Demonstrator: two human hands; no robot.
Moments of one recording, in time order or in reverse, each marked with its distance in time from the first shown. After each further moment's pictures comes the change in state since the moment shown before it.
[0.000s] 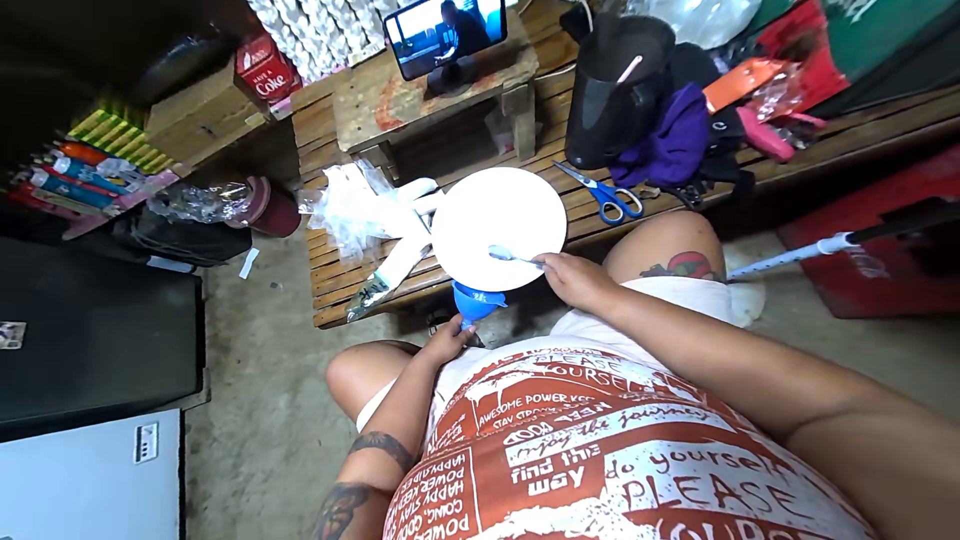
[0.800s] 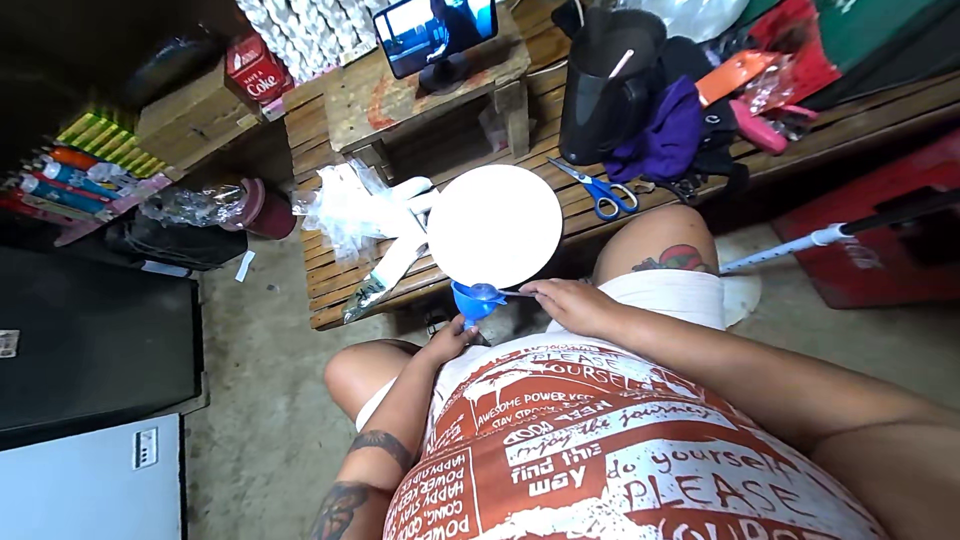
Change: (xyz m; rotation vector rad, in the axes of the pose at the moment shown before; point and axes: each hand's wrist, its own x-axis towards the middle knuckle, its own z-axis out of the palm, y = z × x) left_hand -0.002 0.012 0.003 -0.048 -0.073 -0.024; right_hand -0.041 -0.027 -0.007 0.075 -0.152 -0.116
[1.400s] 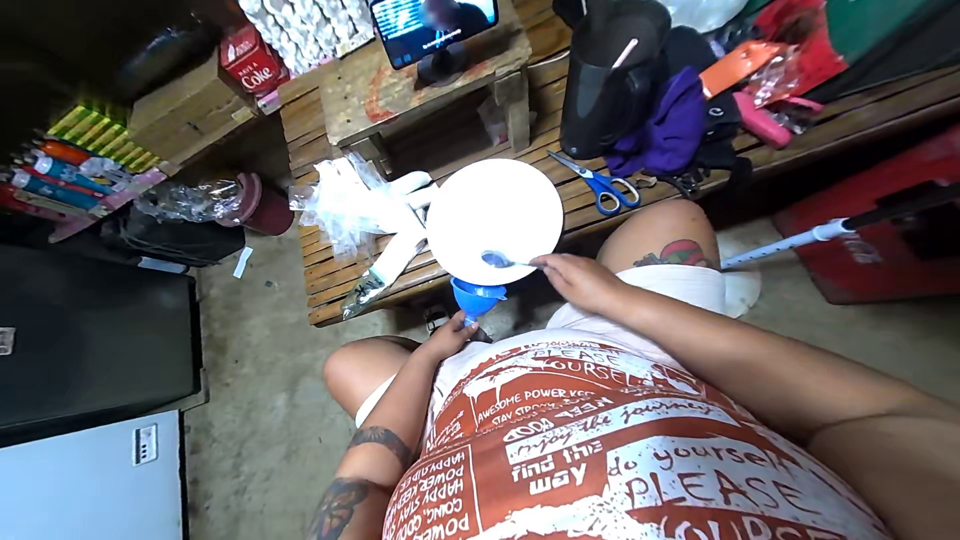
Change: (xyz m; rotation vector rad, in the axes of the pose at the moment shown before) left_hand 0.002 -0.004 0.000 -0.066 -0.034 0.012; right_hand 0.015 0.022 -0.007 -0.007 0.136 0.038
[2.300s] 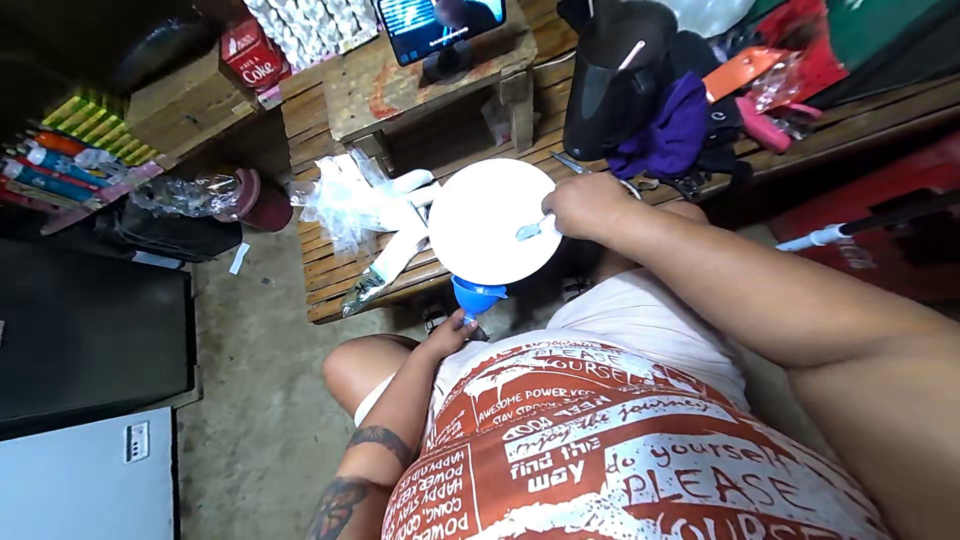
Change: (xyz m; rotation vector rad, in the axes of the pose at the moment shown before) left_hand -0.002 0.004 -0.001 0.032 0.035 -0.032; right_hand 0.073 -0.055 -0.091 -0.620 -0.189 0.182
